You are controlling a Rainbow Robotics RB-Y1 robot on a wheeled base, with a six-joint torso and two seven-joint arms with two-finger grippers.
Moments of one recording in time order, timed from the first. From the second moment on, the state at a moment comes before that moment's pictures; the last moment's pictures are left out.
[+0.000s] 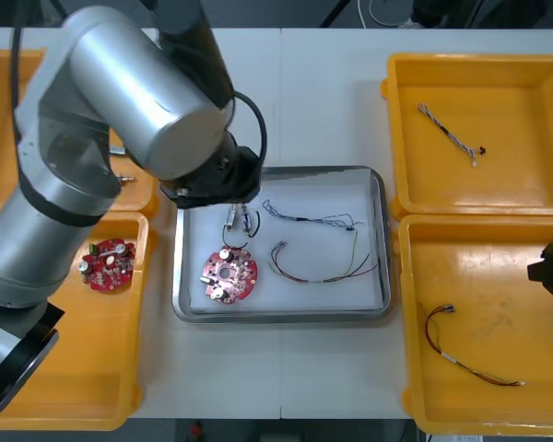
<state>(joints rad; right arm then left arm) -0.04 -0.55 -0.37 -2.36 -0.68 1.92 1.40 -0.77 0.40 -0.38 -1.96 0.55 1.91 -0.72</state>
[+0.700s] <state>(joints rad) -0.15 -0.68 -0.18 -2.48 -0.93 1.92 1.40 -0.51 0.68 0.14 -2.13 0.78 1.91 -1.02</state>
